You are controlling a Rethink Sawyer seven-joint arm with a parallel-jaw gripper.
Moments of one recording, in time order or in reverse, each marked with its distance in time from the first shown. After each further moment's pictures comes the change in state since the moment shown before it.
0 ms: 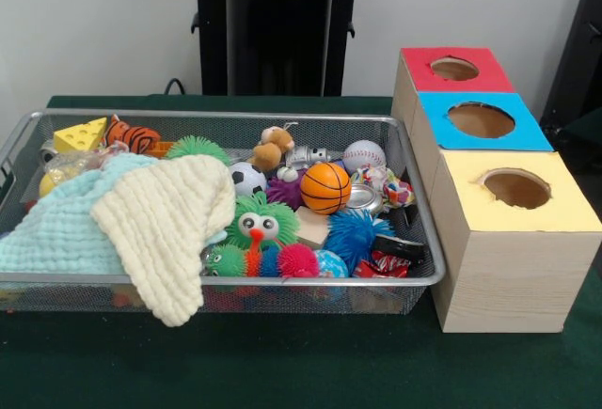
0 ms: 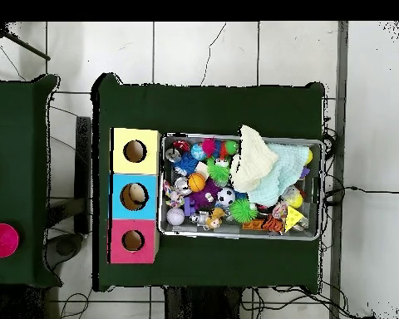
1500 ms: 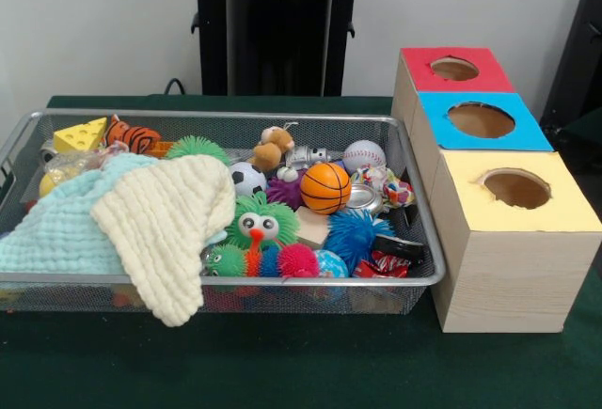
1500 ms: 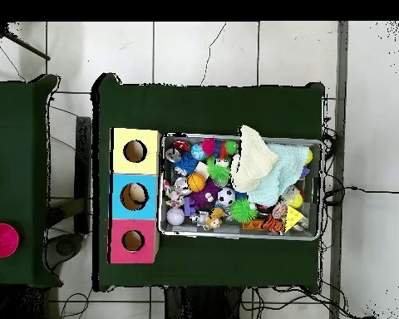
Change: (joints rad) arm -0.043 -0.071 0.318 0.116 0.337 -0.043 0.061
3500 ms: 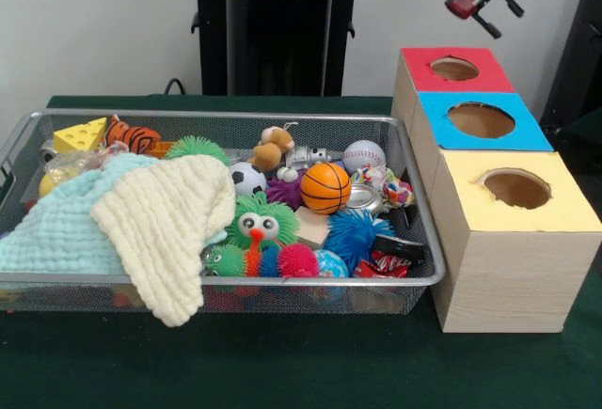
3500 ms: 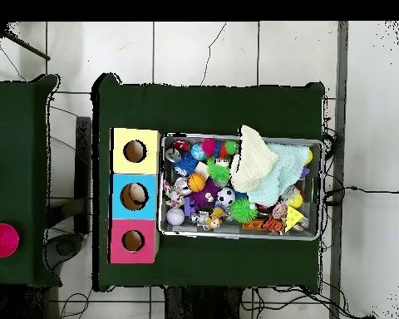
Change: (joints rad) arm -0.047 0.155 0.002 -0.334 -0.042 0.320 0.000
